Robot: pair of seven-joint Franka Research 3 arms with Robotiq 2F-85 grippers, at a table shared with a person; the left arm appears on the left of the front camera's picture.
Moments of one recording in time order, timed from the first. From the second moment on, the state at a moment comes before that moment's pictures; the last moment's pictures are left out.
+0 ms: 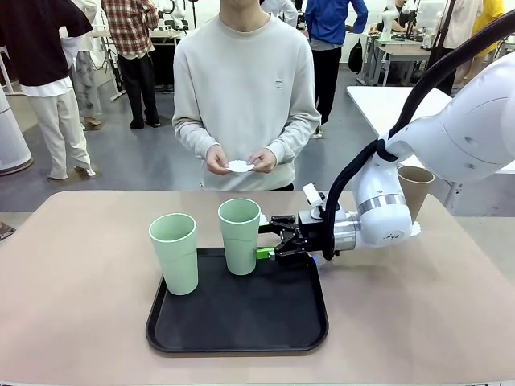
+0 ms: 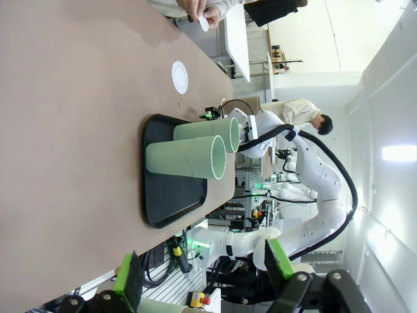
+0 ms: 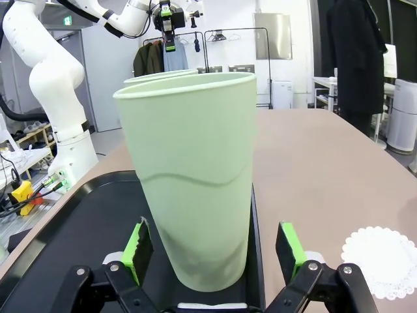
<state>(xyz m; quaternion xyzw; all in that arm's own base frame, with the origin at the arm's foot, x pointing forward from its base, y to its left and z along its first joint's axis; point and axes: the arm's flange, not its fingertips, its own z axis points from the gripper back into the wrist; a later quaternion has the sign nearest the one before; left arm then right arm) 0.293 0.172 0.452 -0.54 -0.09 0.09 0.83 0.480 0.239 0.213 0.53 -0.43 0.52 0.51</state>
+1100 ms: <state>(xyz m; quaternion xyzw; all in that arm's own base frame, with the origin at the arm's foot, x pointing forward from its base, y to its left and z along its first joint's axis) 0.293 0.172 0.452 -0.54 -0.09 0.09 0.83 0.494 0.253 0.212 0.55 -0.40 0.50 0.53</state>
